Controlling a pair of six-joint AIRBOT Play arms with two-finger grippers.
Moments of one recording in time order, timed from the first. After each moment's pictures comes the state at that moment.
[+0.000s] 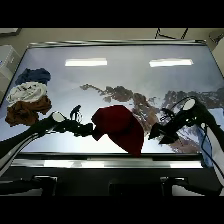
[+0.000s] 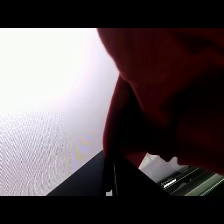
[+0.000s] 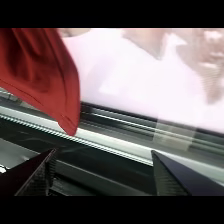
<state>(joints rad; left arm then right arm) -0.31 -1.47 0.79 0.71 -0.87 -1.38 -0.11 -1.43 0.94 -1.11 1.57 1.47</state>
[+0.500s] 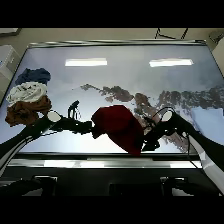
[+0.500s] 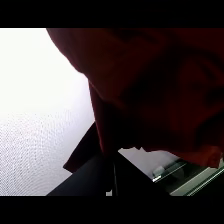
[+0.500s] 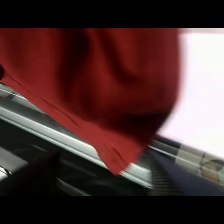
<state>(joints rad) -0.32 -1.36 0.79 0.70 -0.86 -1.36 0.15 -1.43 0.76 -0.95 1.33 1.49</state>
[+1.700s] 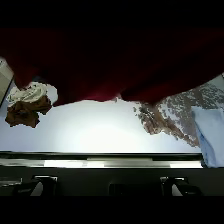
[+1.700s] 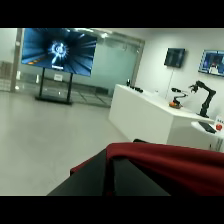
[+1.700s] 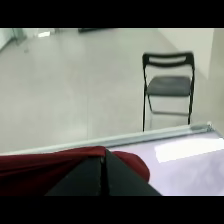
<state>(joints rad) 0.16 -0.66 1.67 1.01 -0.71 -1.48 -0.14 -0.85 1.84 -1.51 0.97 1.67</state>
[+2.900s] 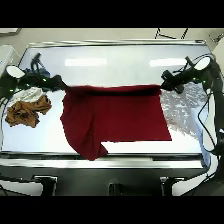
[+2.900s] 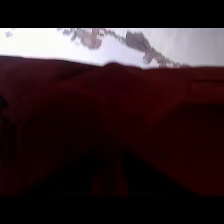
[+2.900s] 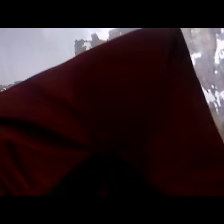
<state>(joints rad) 0.07 -1.65 1.57 0.95 -1.16 -1.44 -0.15 -1.79 1.79 -1.09 1.33 1.82</state>
